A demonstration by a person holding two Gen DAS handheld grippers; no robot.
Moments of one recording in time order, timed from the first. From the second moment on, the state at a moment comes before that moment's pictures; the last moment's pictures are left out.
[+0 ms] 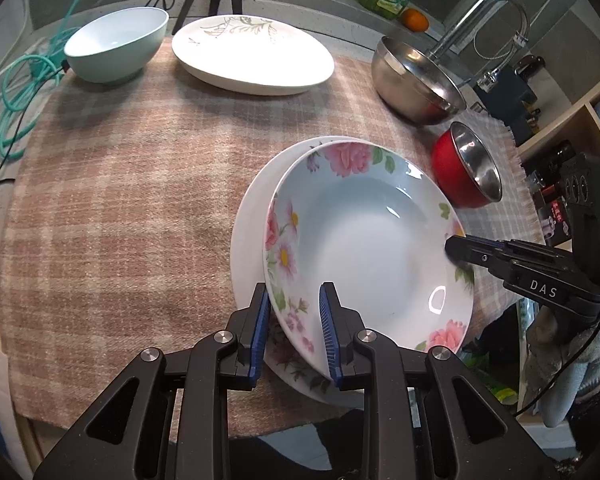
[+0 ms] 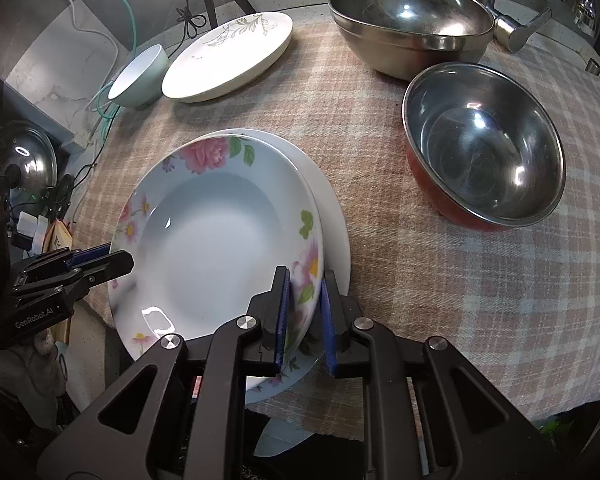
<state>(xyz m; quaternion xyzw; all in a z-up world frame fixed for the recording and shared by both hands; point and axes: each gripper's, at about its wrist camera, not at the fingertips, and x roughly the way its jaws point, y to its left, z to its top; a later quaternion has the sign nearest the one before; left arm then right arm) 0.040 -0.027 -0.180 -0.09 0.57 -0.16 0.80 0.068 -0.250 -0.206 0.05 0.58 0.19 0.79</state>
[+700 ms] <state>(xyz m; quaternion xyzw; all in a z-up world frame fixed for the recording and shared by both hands) 0.042 -0.035 -0.178 -0.05 0.57 -0.15 0.81 0.064 -0.230 -0.203 -0.03 0.57 0.19 0.80</state>
